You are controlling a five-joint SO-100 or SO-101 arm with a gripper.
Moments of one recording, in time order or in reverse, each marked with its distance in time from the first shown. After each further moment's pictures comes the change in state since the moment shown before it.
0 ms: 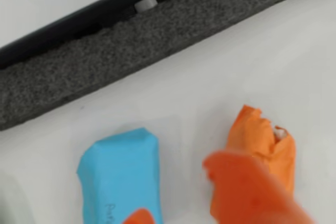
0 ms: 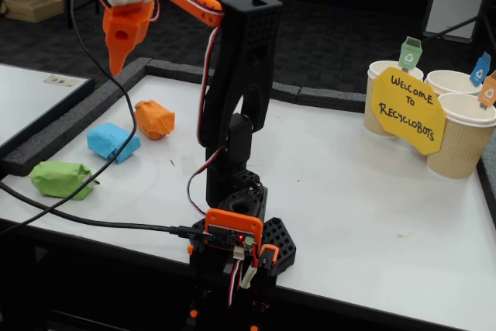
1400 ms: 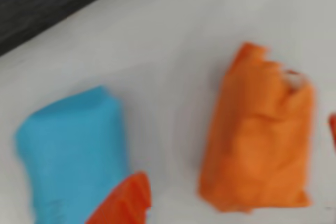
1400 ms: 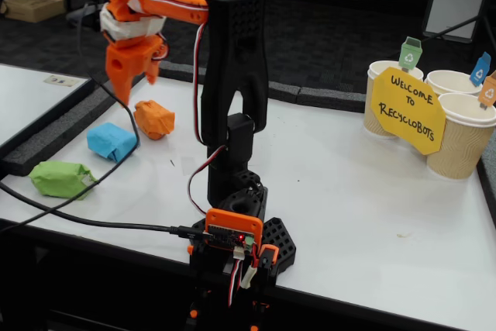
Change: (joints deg) arm 5.4 -10.7 6.0 -10.4 21.0
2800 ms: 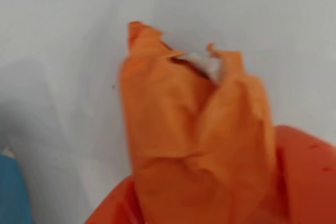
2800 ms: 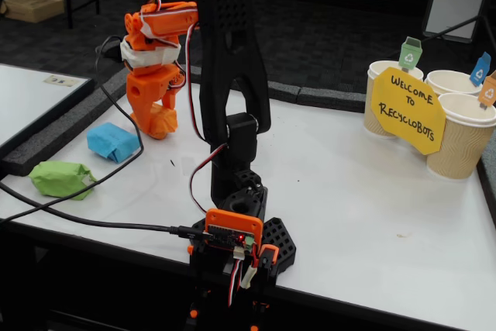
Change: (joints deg) arm 5.2 -14.9 0.0 -6.4 0.0
